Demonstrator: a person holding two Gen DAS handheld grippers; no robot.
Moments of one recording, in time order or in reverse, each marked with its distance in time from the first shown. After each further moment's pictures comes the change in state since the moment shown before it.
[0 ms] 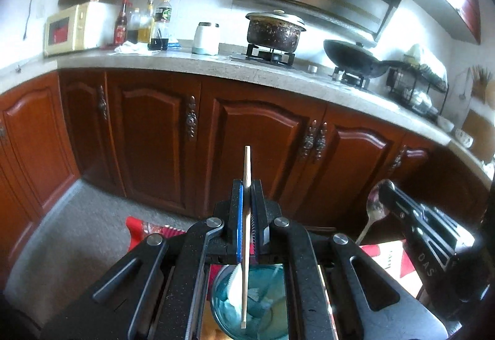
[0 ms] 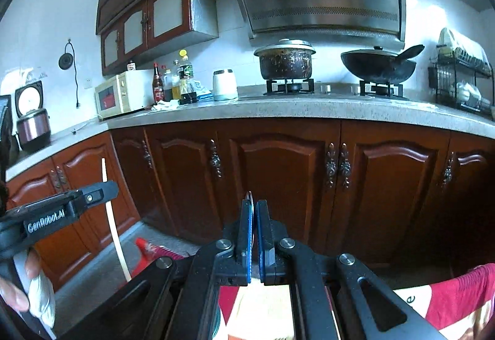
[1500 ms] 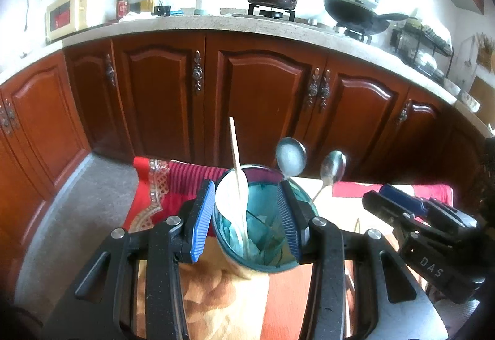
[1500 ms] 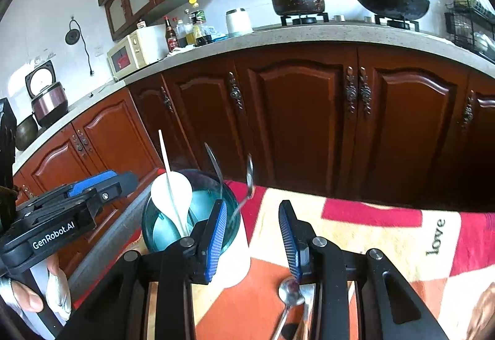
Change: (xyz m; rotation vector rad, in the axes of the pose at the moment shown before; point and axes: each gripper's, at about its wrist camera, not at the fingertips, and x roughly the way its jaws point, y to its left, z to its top) left arm -0.023 -0.015 -0.070 0.041 0.154 0.047; right arm -0.023 -0.015 -0.070 0.074 0.272 0.138
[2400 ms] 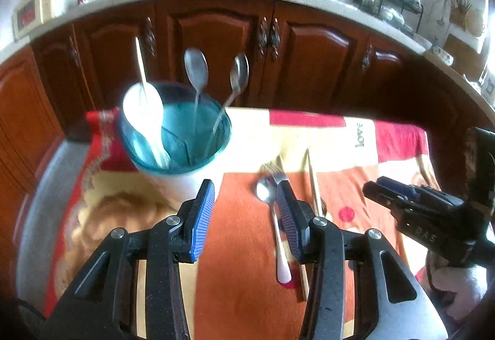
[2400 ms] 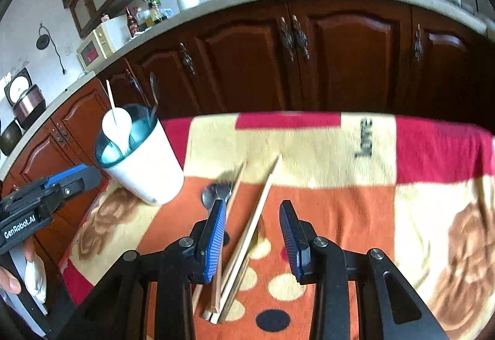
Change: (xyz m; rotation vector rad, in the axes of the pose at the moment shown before) left arm -0.005 -0.077 -0.077 0.098 0.153 -0.107; right arm -0.042 -0.103 -0.101 0.150 0.145 -0.047
